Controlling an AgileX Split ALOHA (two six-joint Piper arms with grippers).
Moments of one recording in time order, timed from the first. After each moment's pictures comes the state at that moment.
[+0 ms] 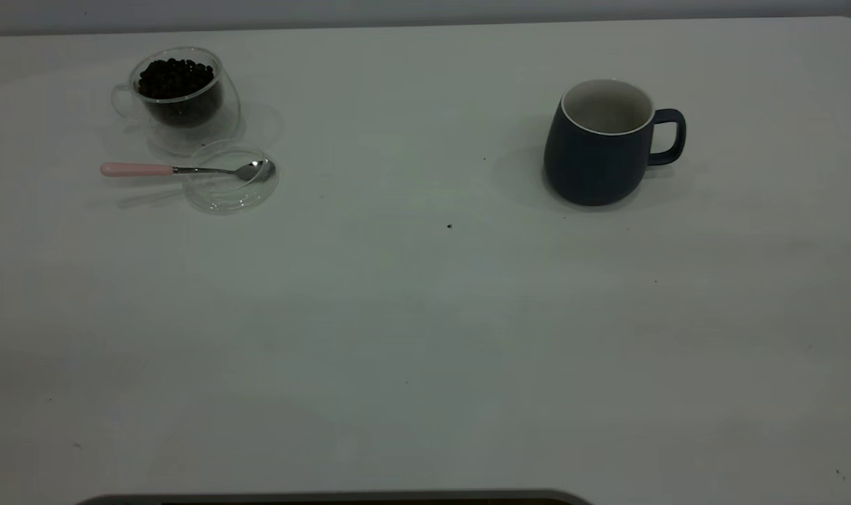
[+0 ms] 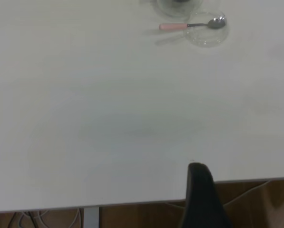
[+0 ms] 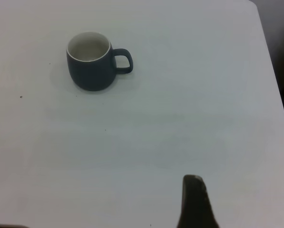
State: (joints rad) left arm -0.02 -0.02 -0.49 -0.04 1.14 0.02; right arm 0.07 -0.01 -0.48 -0.01 1.12 0.03
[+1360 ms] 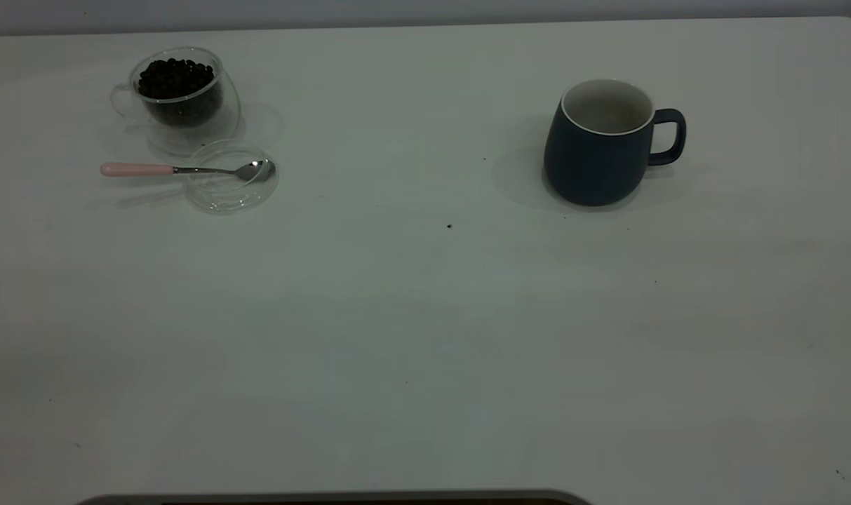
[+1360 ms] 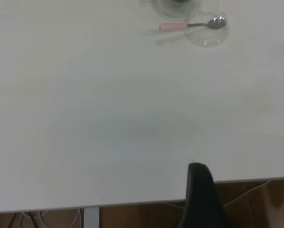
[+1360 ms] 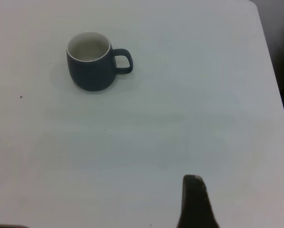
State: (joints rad) left arm -0.02 -0.02 -0.49 -0.04 1.14 0.03; right arm 0.07 -0.01 -0.48 -0.01 1.12 0.03
